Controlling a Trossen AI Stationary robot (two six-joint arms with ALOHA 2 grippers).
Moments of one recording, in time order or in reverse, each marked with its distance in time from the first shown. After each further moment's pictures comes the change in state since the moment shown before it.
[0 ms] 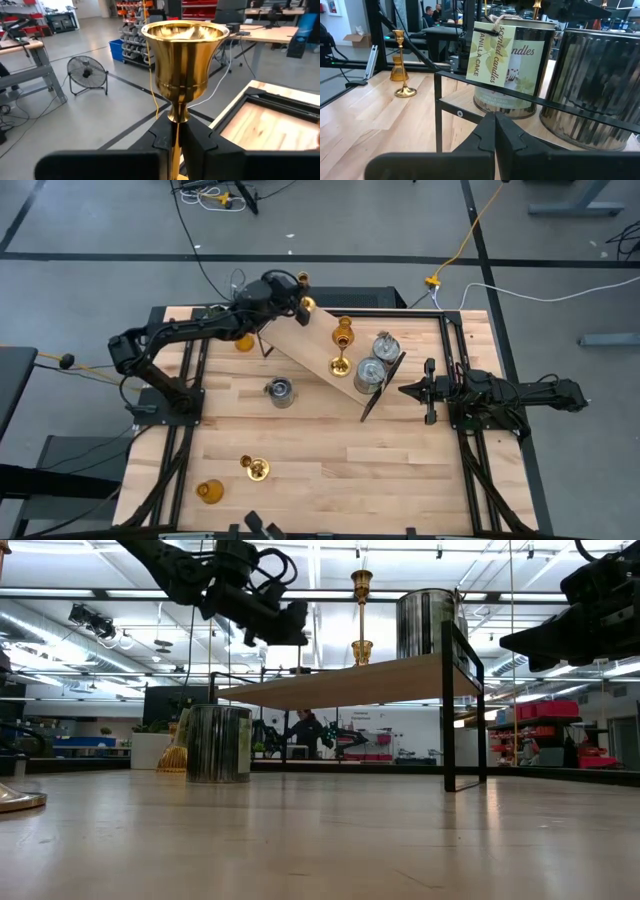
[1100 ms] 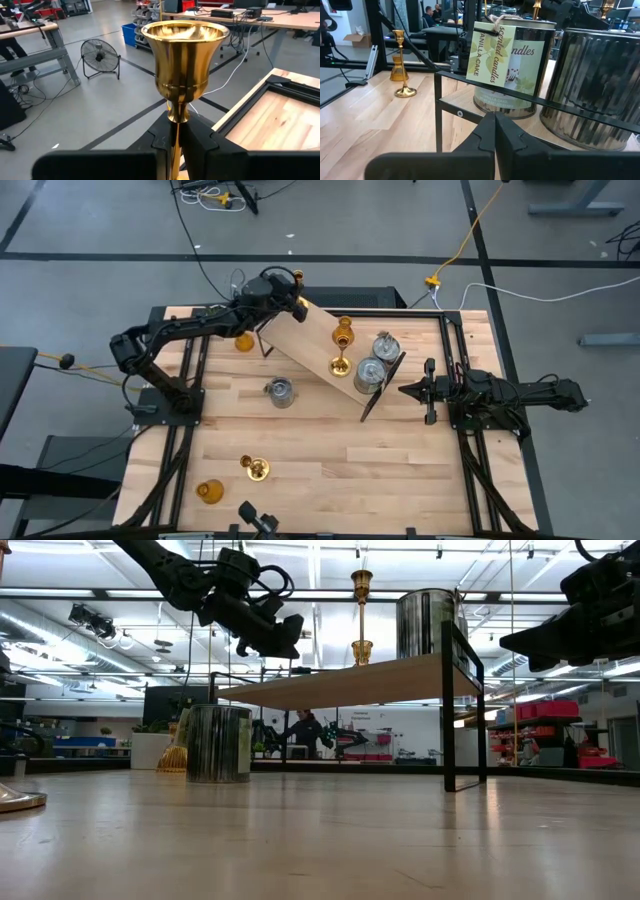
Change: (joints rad) left arm 0.050 0.019 -0.001 -0.059 -0.034 -0.027; right arm 0.000 0.000 0.000 0.000 0.000 0.000
